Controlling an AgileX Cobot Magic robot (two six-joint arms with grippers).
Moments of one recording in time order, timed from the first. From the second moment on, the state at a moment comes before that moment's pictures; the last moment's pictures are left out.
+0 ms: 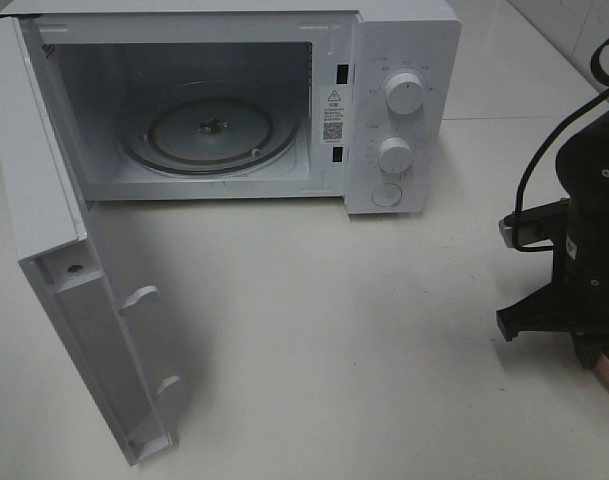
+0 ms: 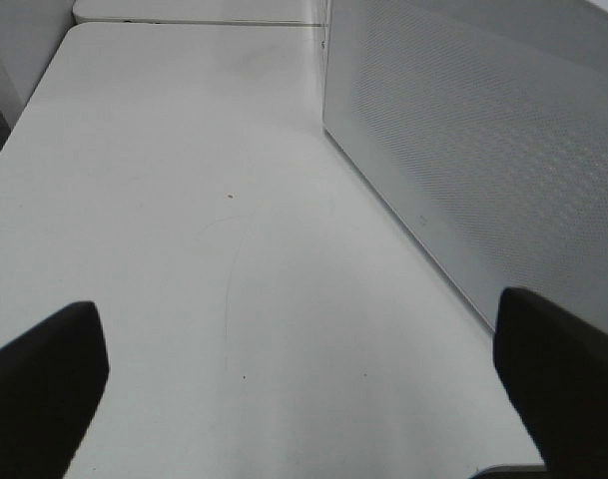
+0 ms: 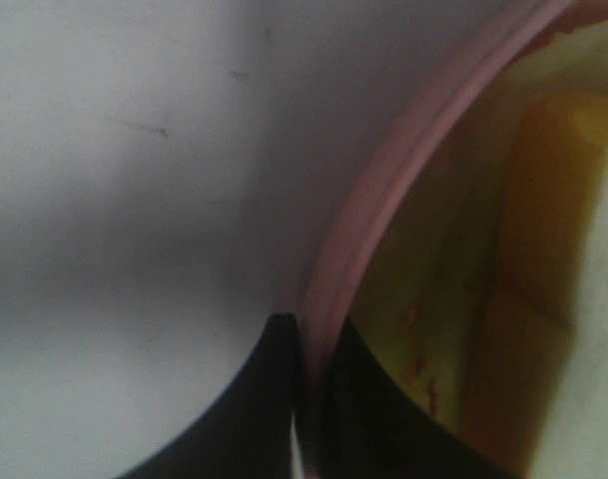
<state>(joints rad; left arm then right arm) 0.01 0.00 -0.49 -0.05 1.04 0.01 0.27 1.80 -0.81 -0.38 0.73 0.49</state>
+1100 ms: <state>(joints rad) 0.01 0.00 -0.49 -0.05 1.04 0.01 0.50 1.59 -0.78 -0.61 0.96 0.45</state>
